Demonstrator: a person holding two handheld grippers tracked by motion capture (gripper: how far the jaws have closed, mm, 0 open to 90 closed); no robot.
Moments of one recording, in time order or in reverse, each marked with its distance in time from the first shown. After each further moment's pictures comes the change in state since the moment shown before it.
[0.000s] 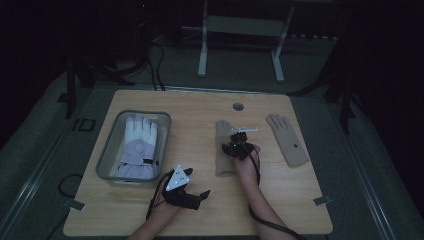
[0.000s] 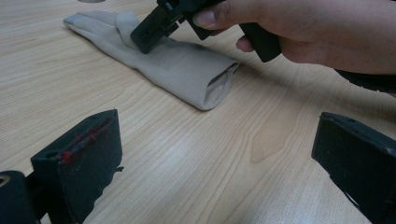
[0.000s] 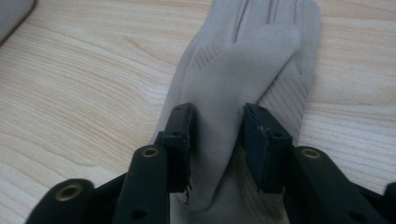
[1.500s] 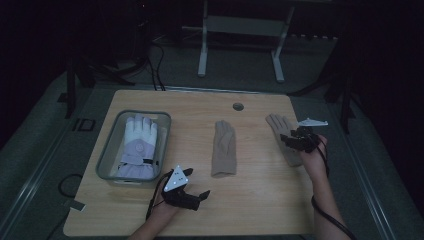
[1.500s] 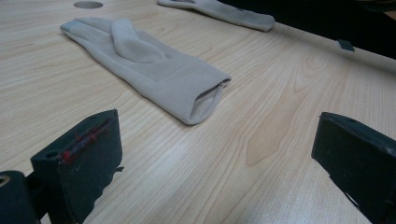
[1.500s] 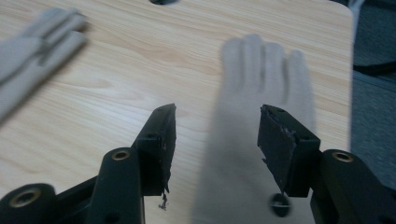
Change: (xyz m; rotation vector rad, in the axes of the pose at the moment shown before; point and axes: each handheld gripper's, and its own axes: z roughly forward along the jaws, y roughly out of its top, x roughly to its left) left arm 0.001 -0.001 -0.002 -0.021 -0.017 -0.004; right arm -0.182 0.000 -0.103 -0.122 -0.122 -0.160
